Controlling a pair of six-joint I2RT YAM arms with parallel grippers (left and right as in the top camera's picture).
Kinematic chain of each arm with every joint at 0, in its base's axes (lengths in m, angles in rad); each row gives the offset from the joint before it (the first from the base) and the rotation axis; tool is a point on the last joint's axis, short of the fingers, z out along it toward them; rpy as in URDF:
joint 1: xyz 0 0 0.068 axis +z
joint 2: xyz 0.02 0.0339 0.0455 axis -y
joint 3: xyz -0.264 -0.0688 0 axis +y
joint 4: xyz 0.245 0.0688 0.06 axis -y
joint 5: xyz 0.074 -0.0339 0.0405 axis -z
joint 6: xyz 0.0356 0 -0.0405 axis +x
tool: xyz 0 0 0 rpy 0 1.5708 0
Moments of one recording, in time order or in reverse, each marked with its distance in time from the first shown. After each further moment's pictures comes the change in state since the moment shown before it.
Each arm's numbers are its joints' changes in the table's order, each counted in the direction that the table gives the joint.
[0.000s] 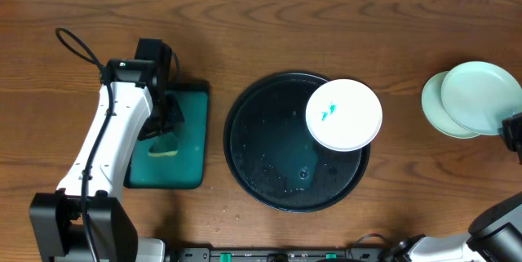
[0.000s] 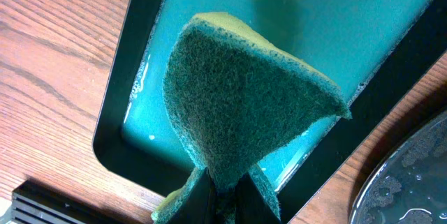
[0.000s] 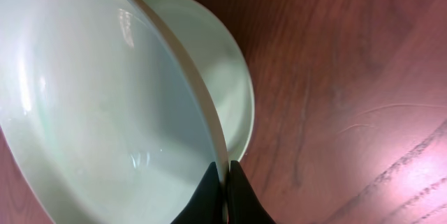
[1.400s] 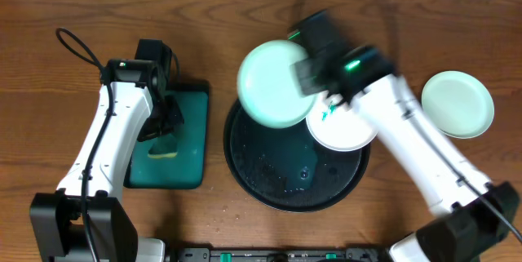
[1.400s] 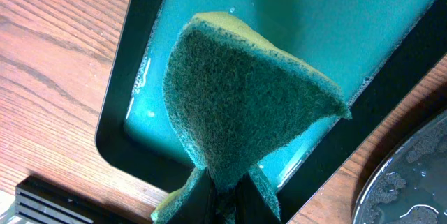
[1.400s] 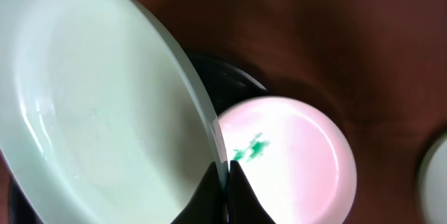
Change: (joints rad) left arm 0.000 0.000 0.000 -0.016 0.000 0.000; right arm 1.321 0.000 -0.391 -0.266 0.506 -0.166
